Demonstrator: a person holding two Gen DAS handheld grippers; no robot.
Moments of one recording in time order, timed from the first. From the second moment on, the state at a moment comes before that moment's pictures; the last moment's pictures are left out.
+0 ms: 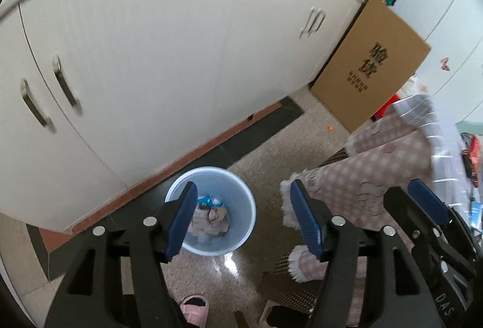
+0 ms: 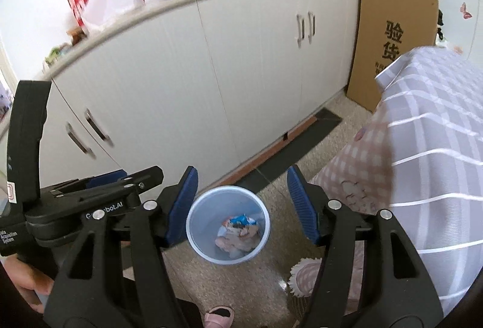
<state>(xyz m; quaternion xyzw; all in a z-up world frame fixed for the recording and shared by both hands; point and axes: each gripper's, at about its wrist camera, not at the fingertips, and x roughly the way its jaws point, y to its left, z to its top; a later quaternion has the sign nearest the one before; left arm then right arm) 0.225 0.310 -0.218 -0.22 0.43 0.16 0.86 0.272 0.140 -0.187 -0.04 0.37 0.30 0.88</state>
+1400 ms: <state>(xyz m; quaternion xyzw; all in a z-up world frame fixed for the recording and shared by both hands) 0.442 -0.066 -0.157 -0.14 0.47 -0.12 0.86 0.375 -0.244 -0.133 0.05 0.37 0.06 0.93</state>
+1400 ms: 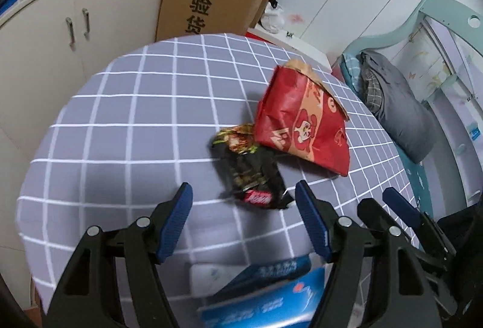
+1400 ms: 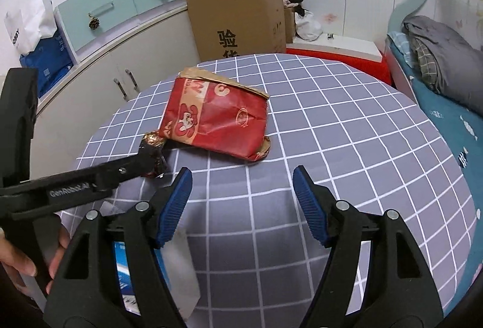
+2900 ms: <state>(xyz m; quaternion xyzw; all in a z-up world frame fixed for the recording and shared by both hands) 0.448 0.025 -0.137 -0.17 0.40 -0.05 0.90 0.504 -0.213 -0.122 -0.02 0.39 0.14 0.91</state>
